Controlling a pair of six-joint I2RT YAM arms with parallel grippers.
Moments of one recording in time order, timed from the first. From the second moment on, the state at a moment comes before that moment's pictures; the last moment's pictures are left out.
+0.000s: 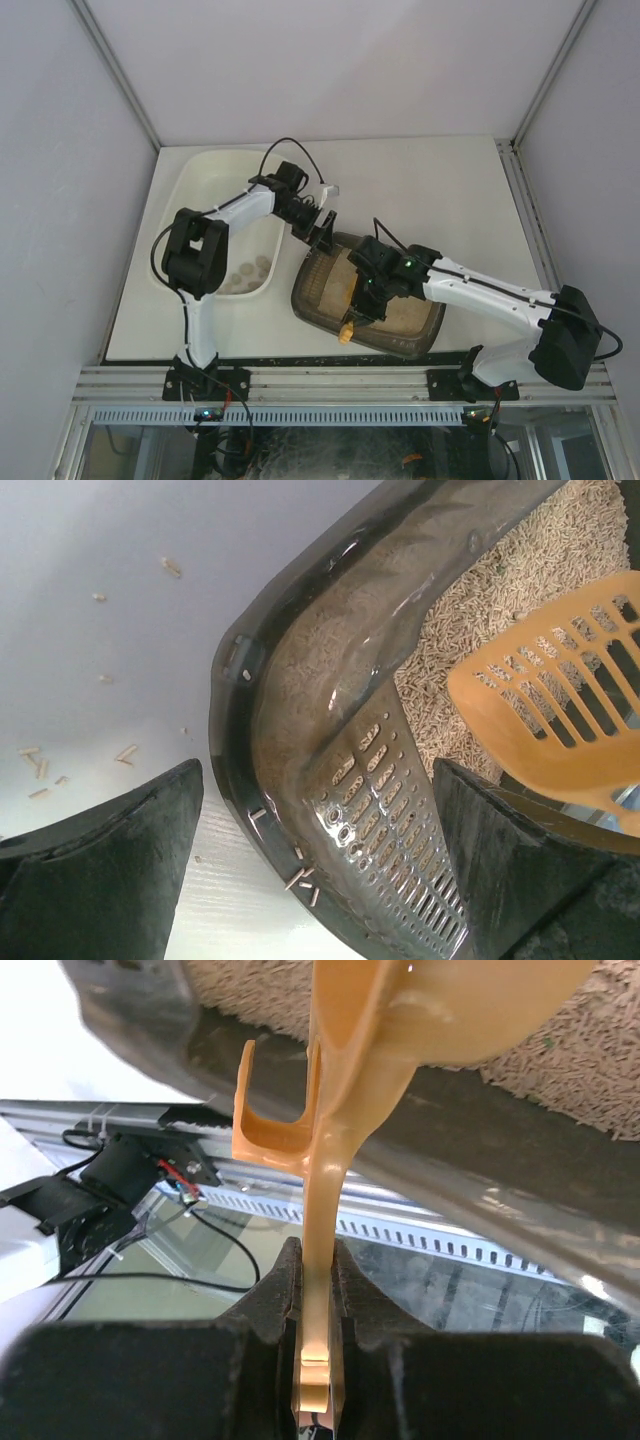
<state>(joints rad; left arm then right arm) -0.44 2.05 1.55 -0.73 0.74 0.18 0.94 1.35 1.05 -0.89 -0.24 1.30</state>
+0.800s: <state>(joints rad) -0.39 2.11 1.62 -0.96 0.91 0.24 0.82 1.24 0.78 -0.59 -0.30 1.29</state>
